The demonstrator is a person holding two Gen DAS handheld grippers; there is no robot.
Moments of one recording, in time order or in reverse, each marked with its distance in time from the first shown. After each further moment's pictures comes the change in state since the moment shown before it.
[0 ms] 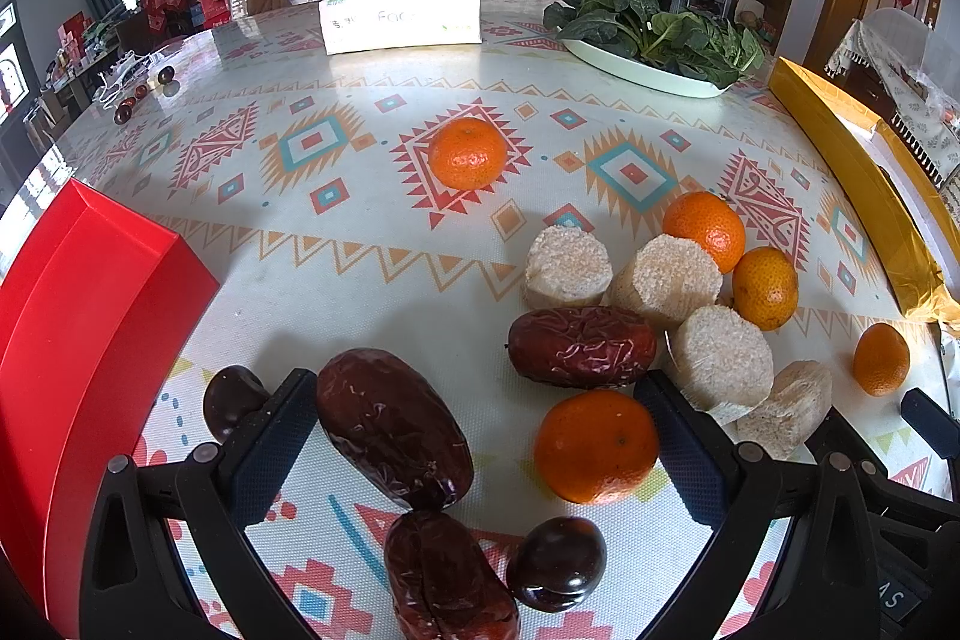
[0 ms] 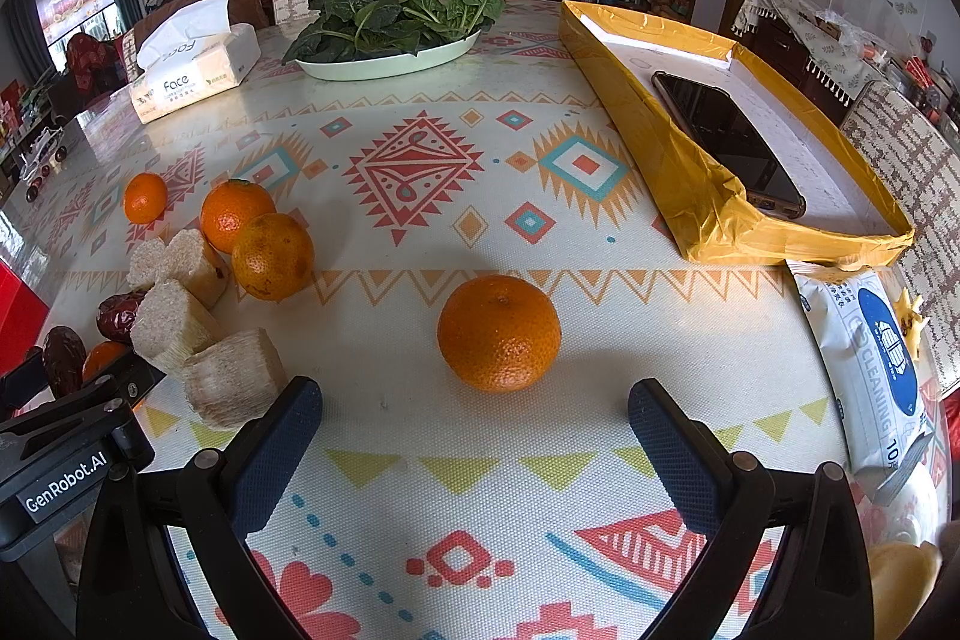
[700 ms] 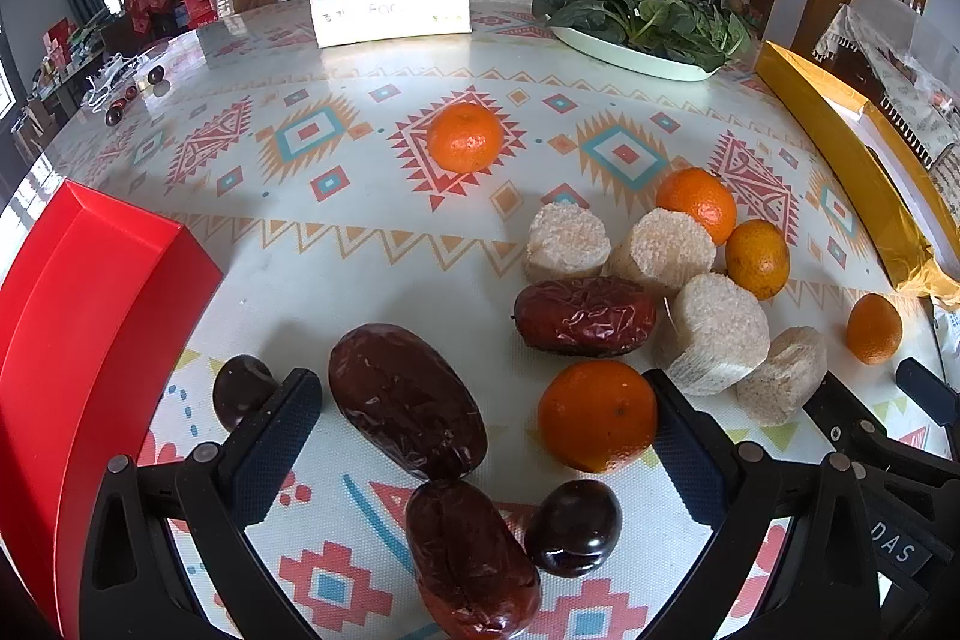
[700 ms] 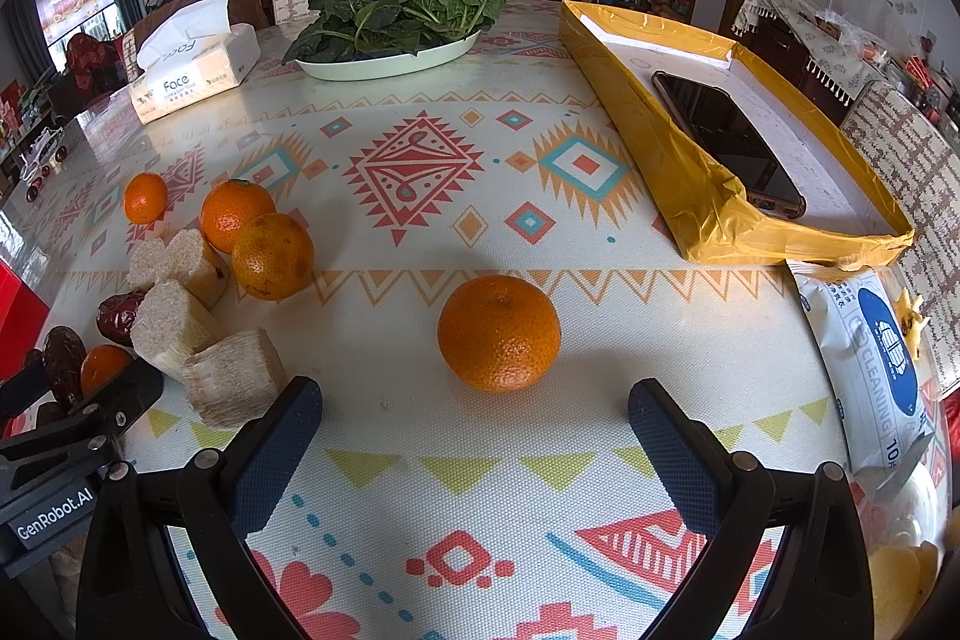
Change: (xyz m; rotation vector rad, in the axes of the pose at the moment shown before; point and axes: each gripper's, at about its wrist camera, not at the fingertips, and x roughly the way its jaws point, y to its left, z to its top) left arm -0.005 0.004 -0.006 0.032 0.027 -0.022; right arm 0.000 0.000 0.000 -0.001 0.000 0.000
